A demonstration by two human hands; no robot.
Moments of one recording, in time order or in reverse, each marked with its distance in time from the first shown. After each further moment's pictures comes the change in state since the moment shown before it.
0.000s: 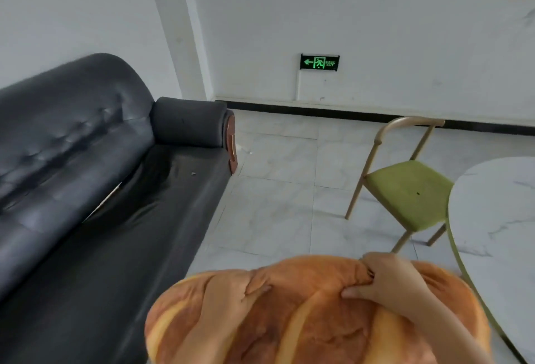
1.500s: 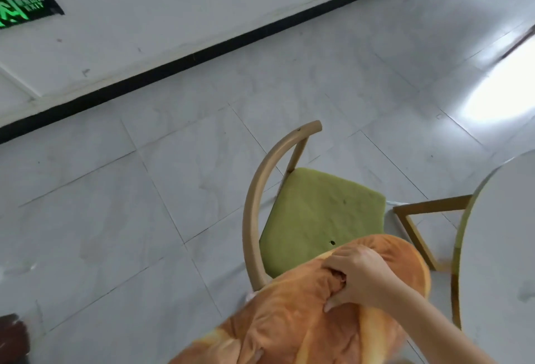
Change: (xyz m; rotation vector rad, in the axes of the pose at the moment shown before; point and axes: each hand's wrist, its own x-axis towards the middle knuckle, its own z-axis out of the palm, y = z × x) left_hand 0.719 -0.136 0.357 0.105 -0.654 0.484; right_hand 0.508 0.507 -0.137 0.211 0.223 0.339
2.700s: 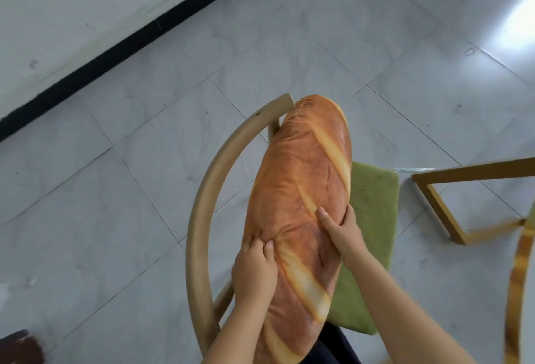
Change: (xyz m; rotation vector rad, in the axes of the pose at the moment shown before) left_hand 0.279 0.218 0.082 -0.294 -0.317 -0.600; right_hand 0.083 0.130 0.090 1.241 0.237 1.132
